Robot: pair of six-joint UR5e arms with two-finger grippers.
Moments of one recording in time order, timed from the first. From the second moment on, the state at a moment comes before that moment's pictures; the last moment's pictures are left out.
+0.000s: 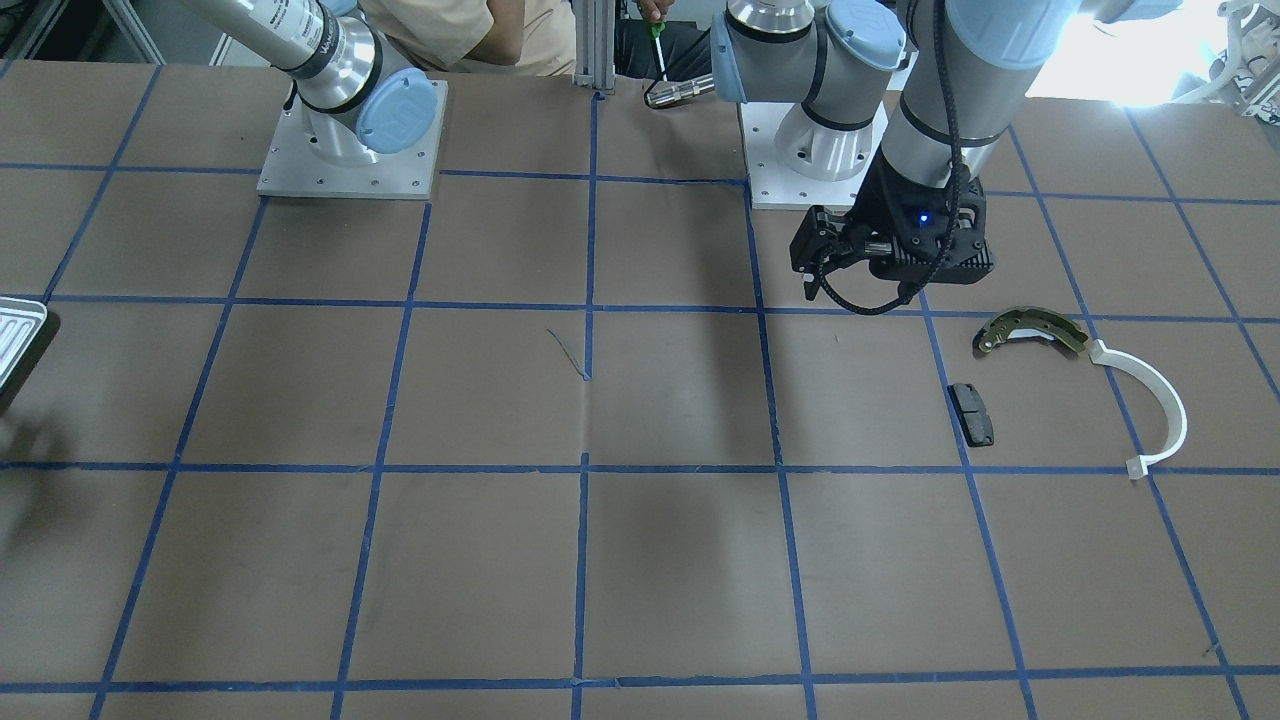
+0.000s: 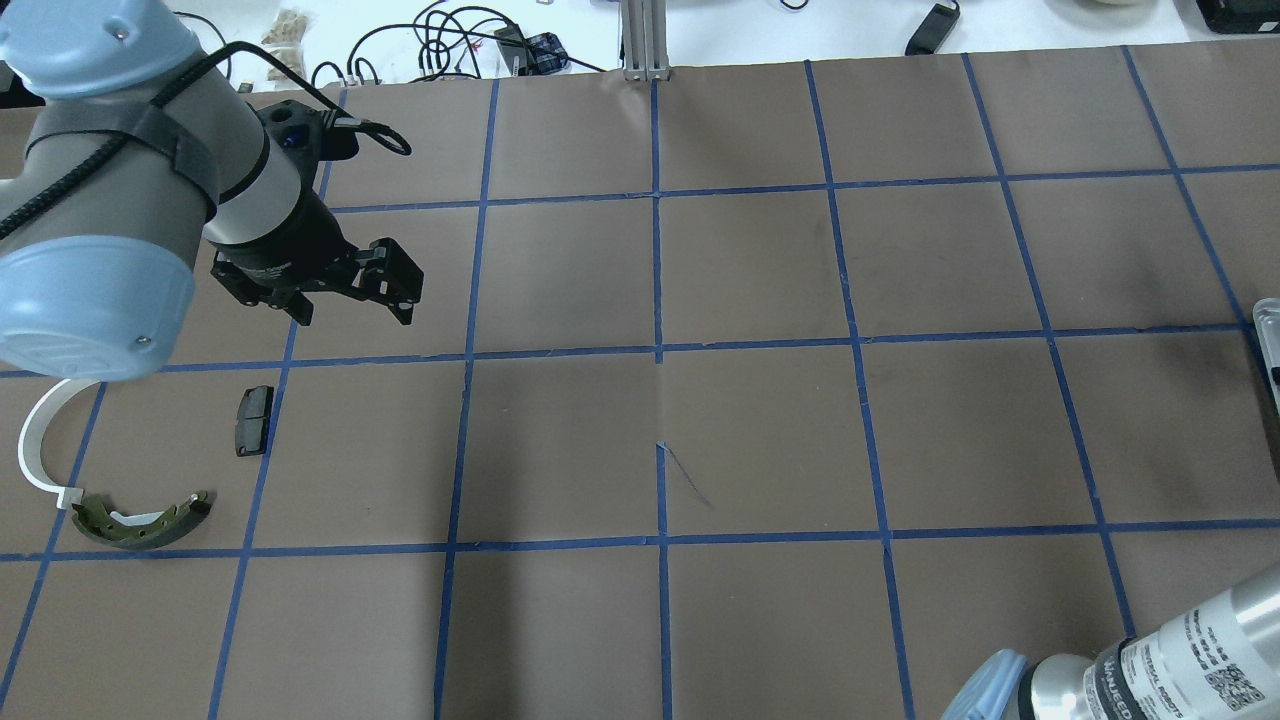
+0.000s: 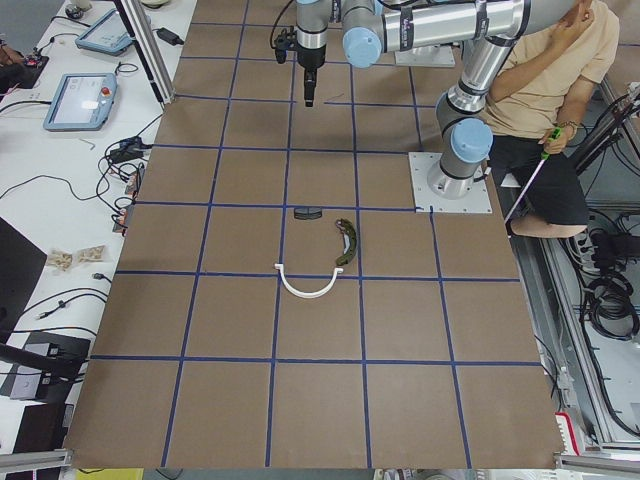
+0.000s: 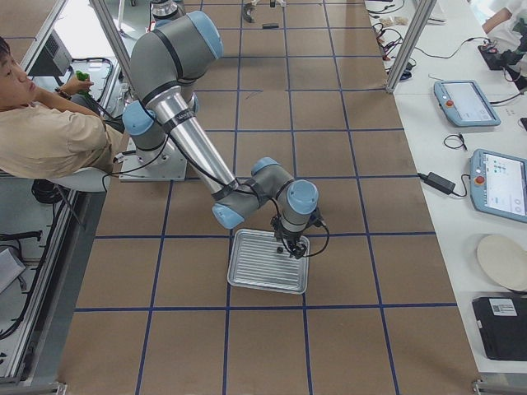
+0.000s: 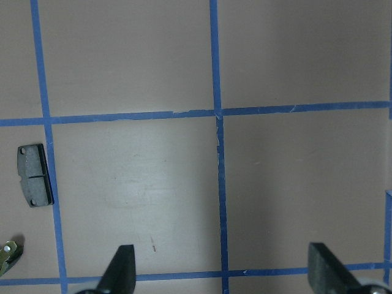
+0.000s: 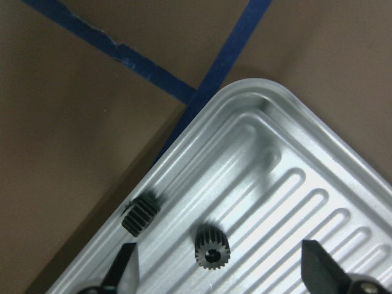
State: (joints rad) left arm -1.53 -1.51 -1.83 -1.34 1.57 0.07; right arm 0.73 -1.04 1.66 -2.19 -1.67 -1.42
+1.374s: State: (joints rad) left arm -1.52 -1.52 -1.88 -1.28 1.58 0.06; right arm 0.72 -1.02 1.67 -2.19 -1.68 -1.43
